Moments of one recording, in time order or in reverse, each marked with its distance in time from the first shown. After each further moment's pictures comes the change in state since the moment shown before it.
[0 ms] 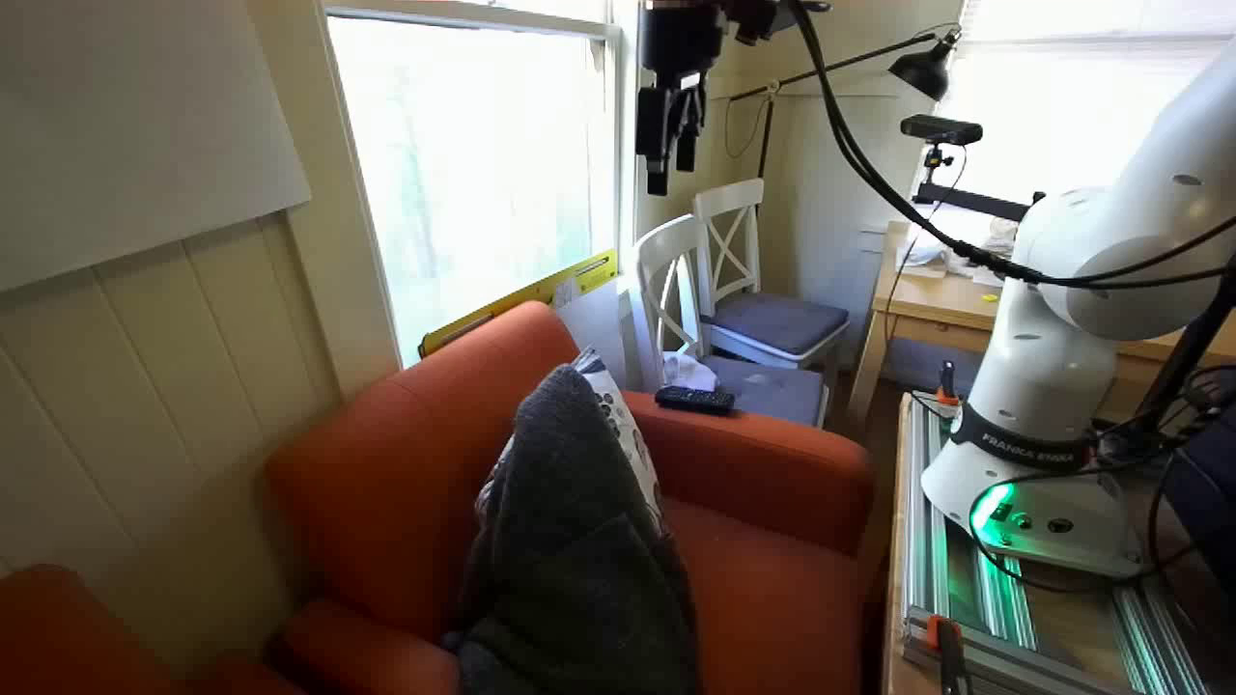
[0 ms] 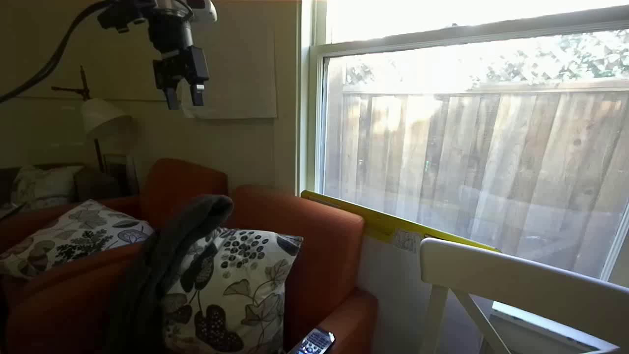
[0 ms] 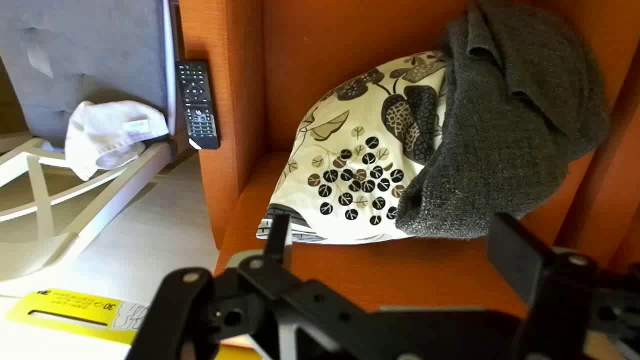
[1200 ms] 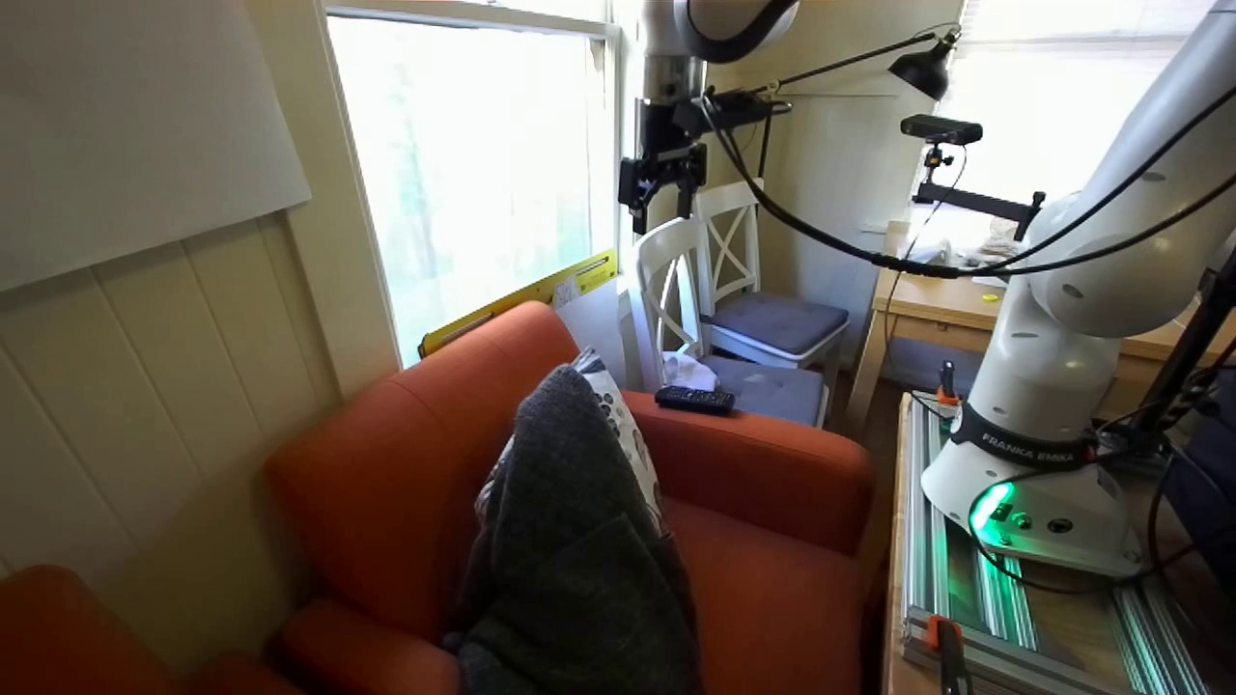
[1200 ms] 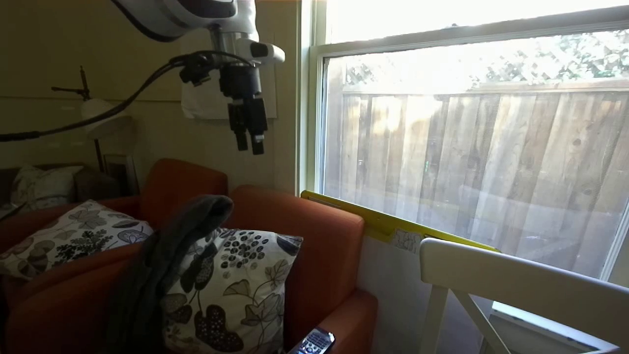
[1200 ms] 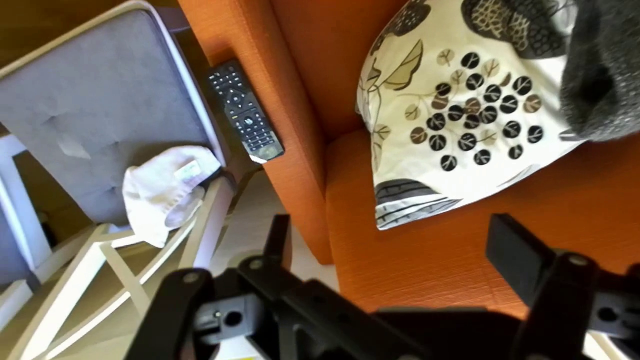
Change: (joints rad) arm -0.126 0.164 -0.155 -0.093 -0.061 0.288 0.182
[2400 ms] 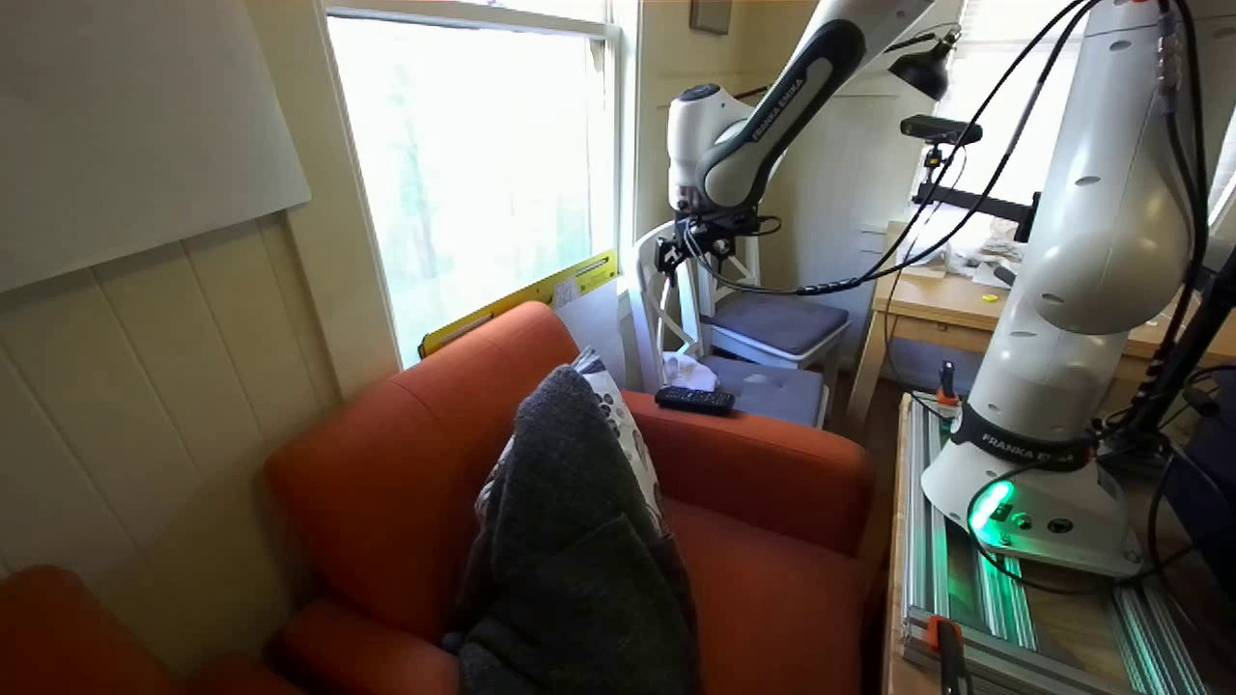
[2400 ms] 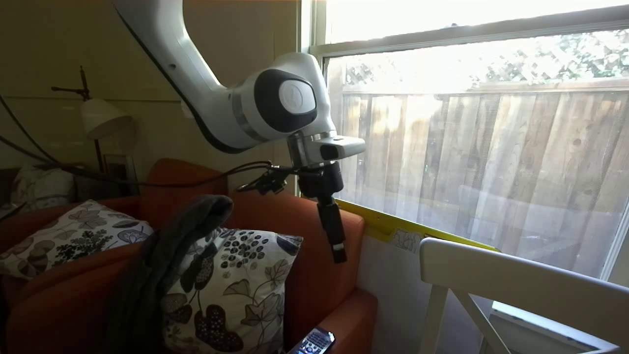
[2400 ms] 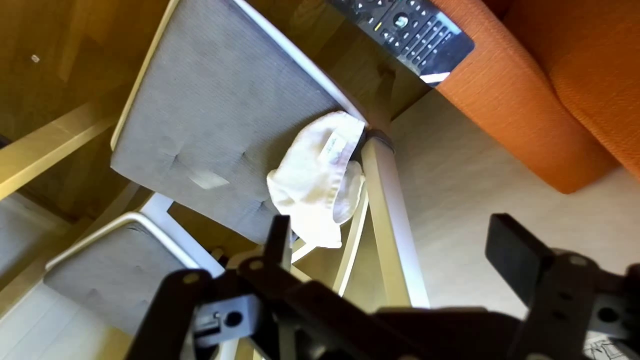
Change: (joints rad) arm -0.114 0.372 -0.255 -0.045 -0.362 0.471 0.469
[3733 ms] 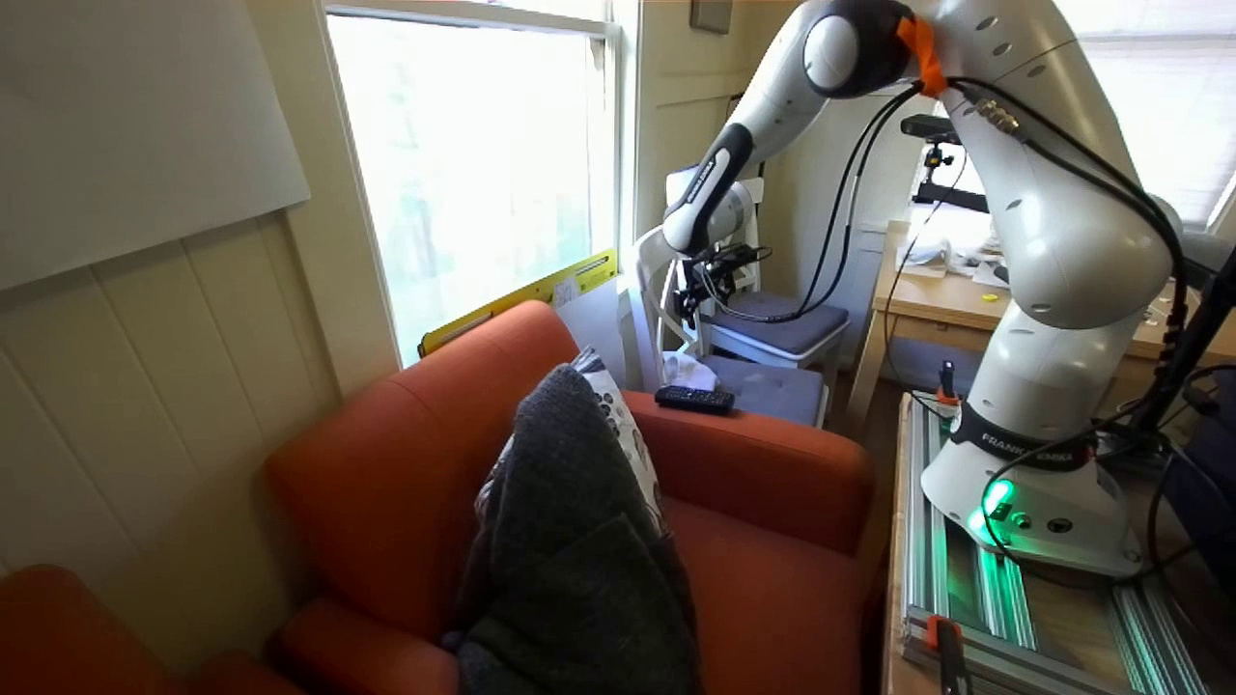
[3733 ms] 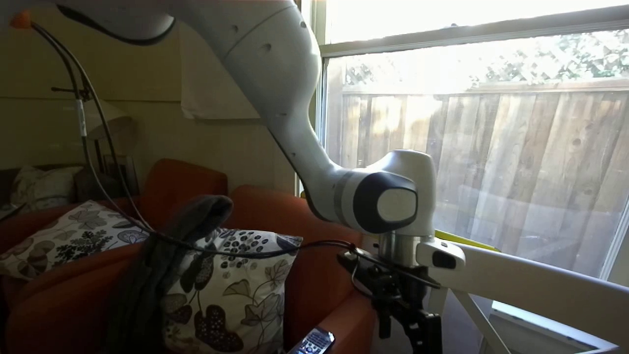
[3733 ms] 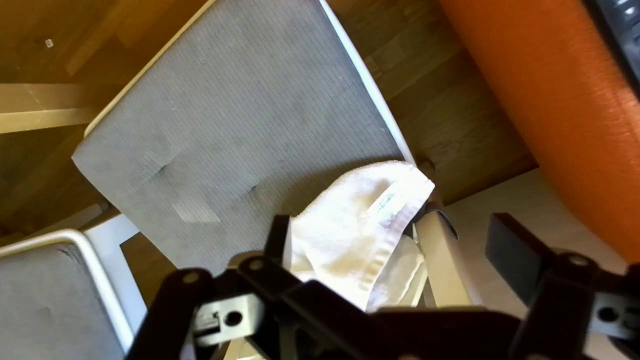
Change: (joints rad) arm -0.142 0.578 -0.074 0.491 0.353 -0.126 -0.712
